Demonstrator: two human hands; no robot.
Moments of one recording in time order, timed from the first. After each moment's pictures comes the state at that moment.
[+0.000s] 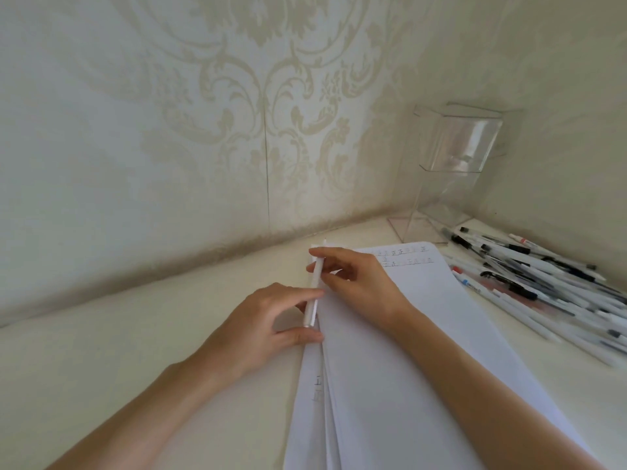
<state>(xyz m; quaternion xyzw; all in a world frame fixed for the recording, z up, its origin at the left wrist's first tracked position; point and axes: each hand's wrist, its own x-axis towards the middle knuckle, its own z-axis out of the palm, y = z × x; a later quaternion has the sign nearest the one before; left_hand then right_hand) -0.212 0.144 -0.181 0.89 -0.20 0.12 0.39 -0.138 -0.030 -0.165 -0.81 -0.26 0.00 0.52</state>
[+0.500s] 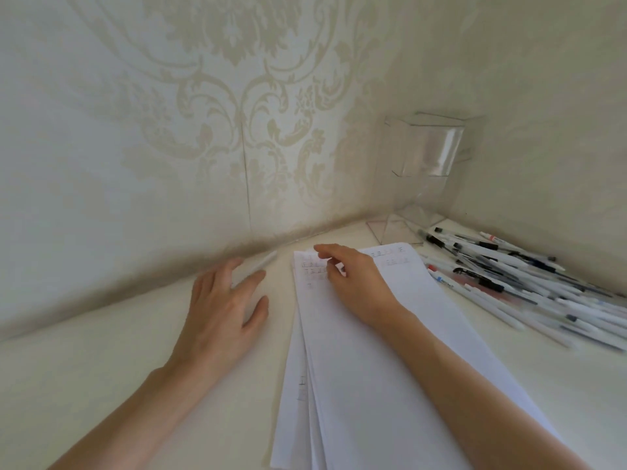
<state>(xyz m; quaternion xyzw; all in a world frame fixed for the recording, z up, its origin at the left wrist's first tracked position) -0.207 0.159 -0.185 0.96 -0.06 0.23 0.13 -0.135 -0.041 -0.162 -0.89 -0.19 -0.07 0.41</state>
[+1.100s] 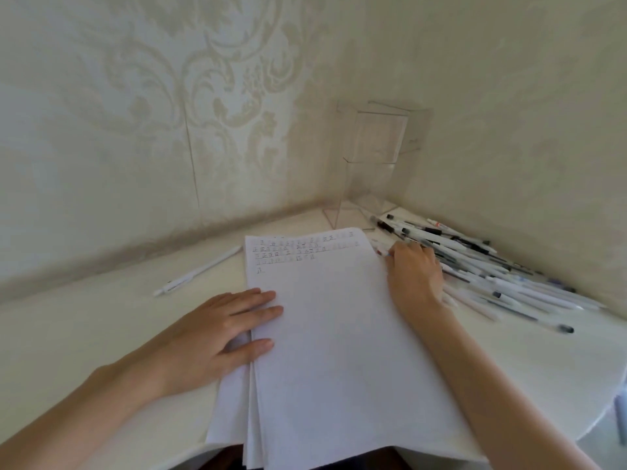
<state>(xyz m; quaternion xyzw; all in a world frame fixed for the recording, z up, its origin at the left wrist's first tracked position) -0.222 0.126 -0.189 0.93 -0.32 0.05 0.18 -0.136 -0.168 -0.168 -0.98 0.07 -0.19 0.06</state>
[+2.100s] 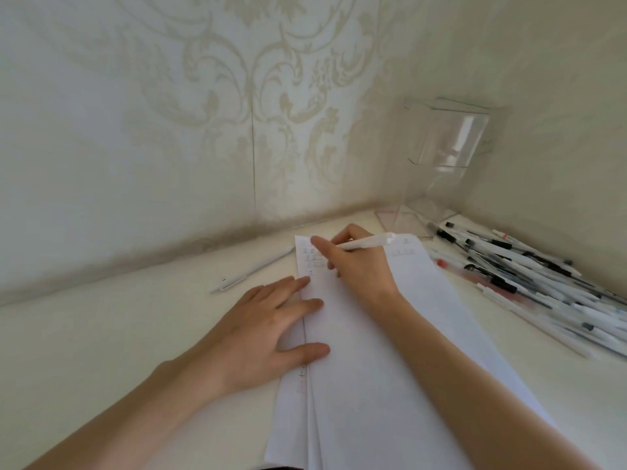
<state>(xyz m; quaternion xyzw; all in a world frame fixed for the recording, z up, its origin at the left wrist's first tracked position) -0.224 0.127 -0.177 0.96 -0.21 0.02 0.16 -0.135 -0.032 -0.156 -0.82 -0.09 -0.05 0.57</state>
